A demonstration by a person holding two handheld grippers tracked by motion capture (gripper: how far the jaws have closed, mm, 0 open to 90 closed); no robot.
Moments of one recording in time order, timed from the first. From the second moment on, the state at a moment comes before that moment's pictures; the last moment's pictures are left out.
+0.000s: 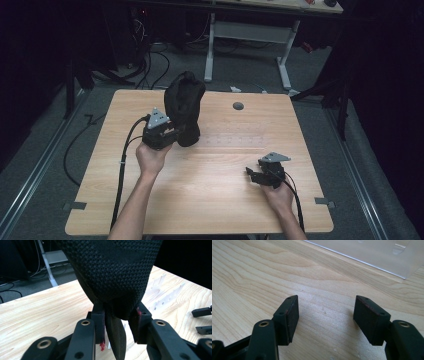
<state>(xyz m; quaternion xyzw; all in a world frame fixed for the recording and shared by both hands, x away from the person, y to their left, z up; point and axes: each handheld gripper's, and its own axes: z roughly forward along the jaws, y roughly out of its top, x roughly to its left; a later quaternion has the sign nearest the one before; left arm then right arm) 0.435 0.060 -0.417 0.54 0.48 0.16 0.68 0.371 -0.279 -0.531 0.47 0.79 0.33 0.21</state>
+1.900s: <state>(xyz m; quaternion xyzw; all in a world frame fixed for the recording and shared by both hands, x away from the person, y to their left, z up) 0.393 0.109 -0.475 0.52 0.56 0.10 0.64 0.371 -0.279 -0.531 0.47 0.79 0.33 0.21</state>
